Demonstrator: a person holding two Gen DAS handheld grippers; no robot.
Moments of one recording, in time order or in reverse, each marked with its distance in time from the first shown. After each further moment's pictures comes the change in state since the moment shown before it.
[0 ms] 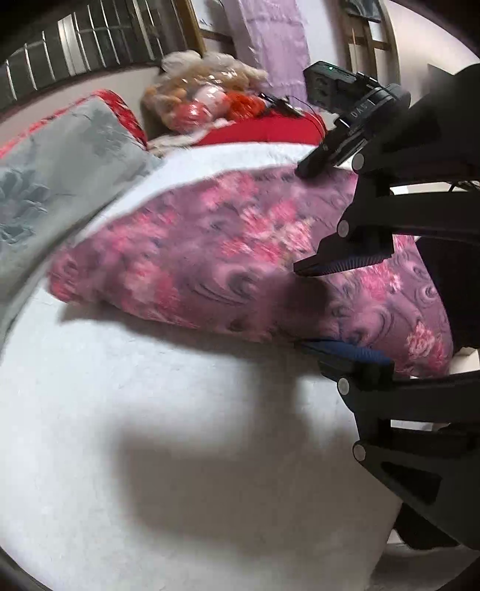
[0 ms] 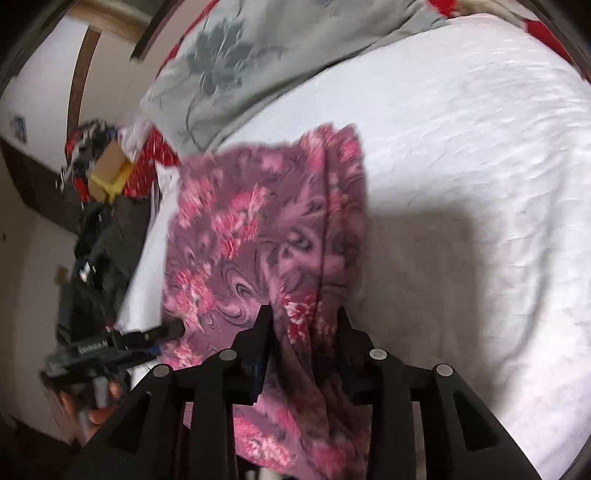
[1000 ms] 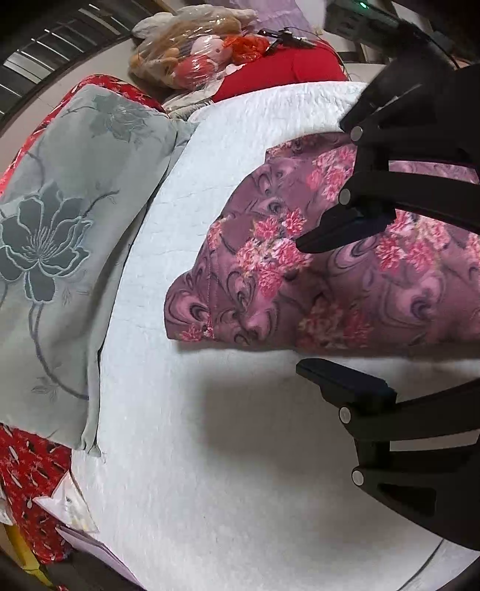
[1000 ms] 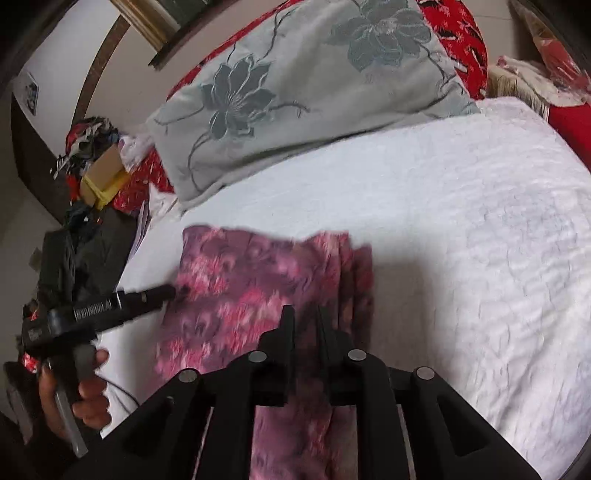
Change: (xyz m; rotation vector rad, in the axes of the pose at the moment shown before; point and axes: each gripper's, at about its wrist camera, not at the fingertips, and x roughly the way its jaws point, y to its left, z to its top) left arm 0.022 -0.061 0.074 0.203 -0.201 0.298; right arm 0.023 0.014 0.039 -0.187 -0.057 -0.114
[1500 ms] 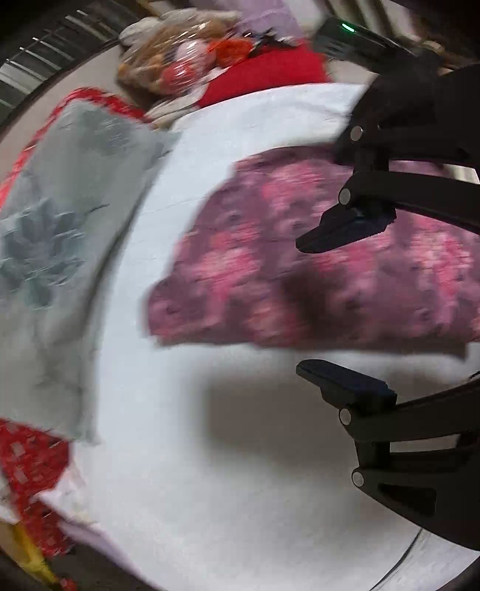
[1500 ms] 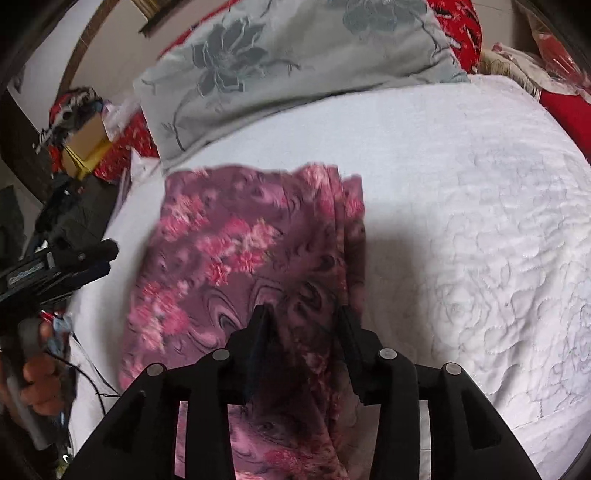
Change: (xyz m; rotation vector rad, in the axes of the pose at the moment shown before) left arm -0.027 0.001 -0.033 0.031 0.051 -0.012; right arm 0.002 0.011 -0.027 -0.041 0.048 -0.030
